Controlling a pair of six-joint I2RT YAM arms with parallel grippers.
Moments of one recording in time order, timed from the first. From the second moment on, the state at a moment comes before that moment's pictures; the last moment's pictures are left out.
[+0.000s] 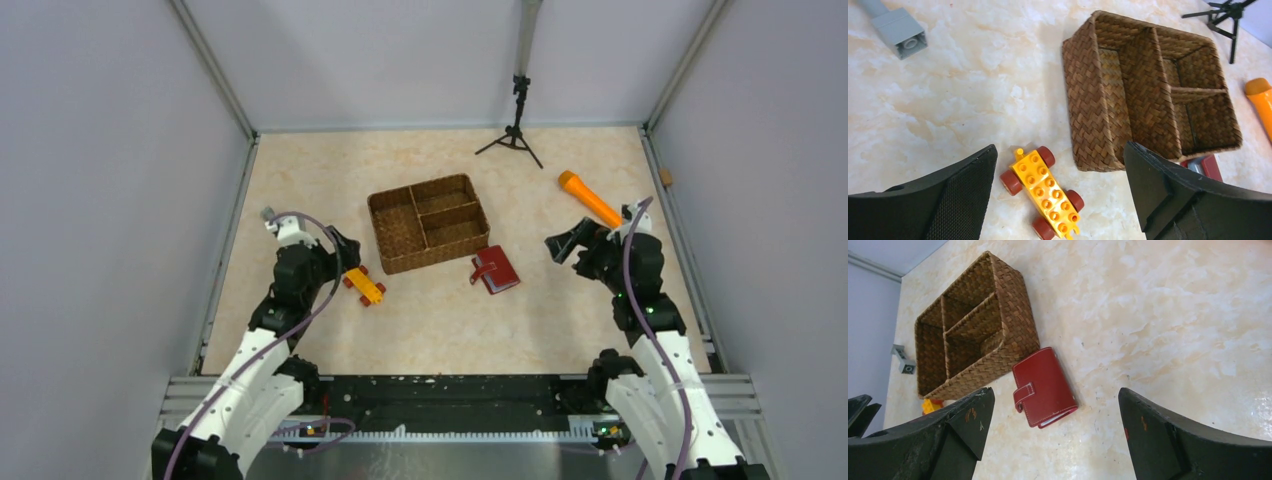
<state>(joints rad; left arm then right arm) -0.24 0.74 0.41 -0.06 -0.15 -0.59 0.07 0.63 0.52 -0.27 -0.19 0.57</state>
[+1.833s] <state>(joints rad) -0.24 0.71 0.26 0.29 0.33 -0.52 0.71 1.47 0.80 -0.31 0.23 0.23</state>
